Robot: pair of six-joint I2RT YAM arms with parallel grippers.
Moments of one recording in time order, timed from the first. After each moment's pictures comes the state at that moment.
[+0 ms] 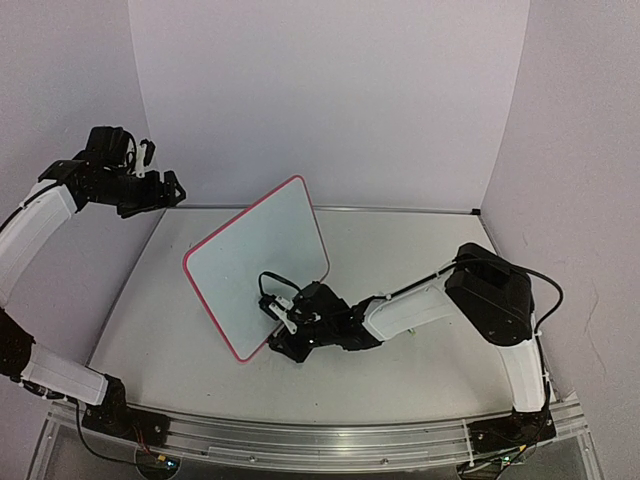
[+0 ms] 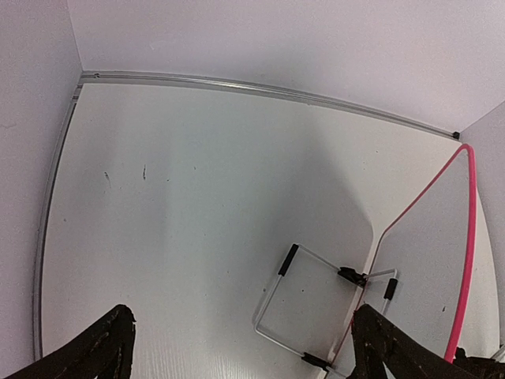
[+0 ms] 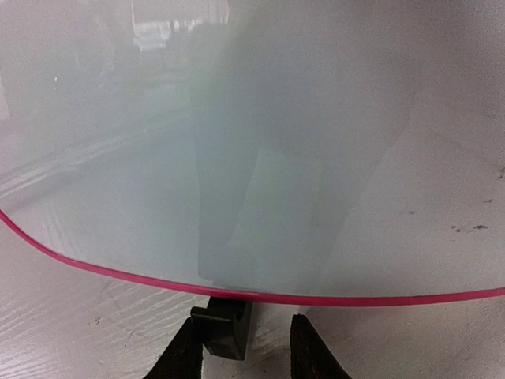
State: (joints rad) left arm -0.21 1.29 1.41 -0.79 0.10 -0.28; right arm 1.08 2.19 1.29 0.20 -0.11 0.06
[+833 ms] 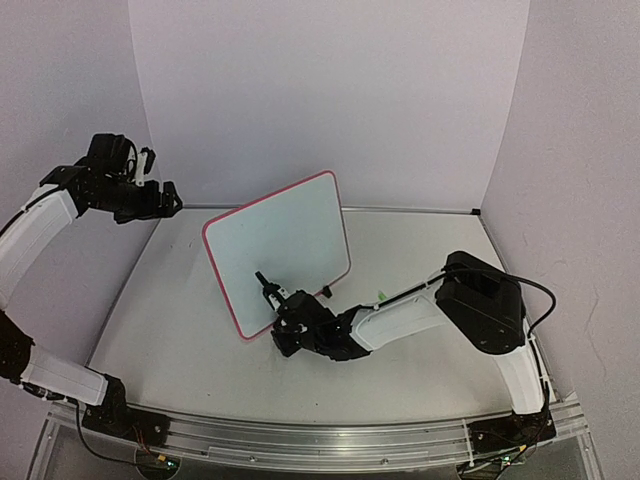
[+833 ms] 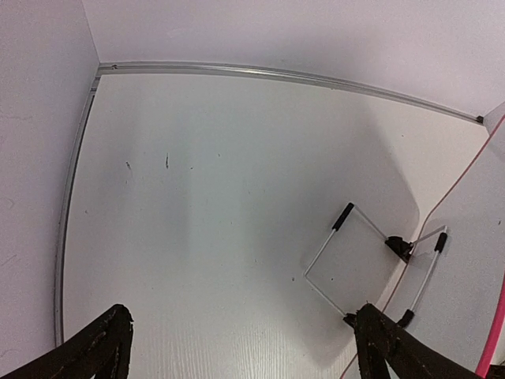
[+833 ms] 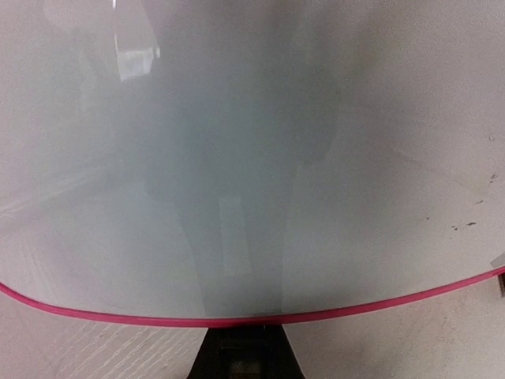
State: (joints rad) left arm -0.20 1.28 1.36 -0.80 0.05 -0.21; right arm 1.14 2.24 1.35 0.22 0.31 0.23
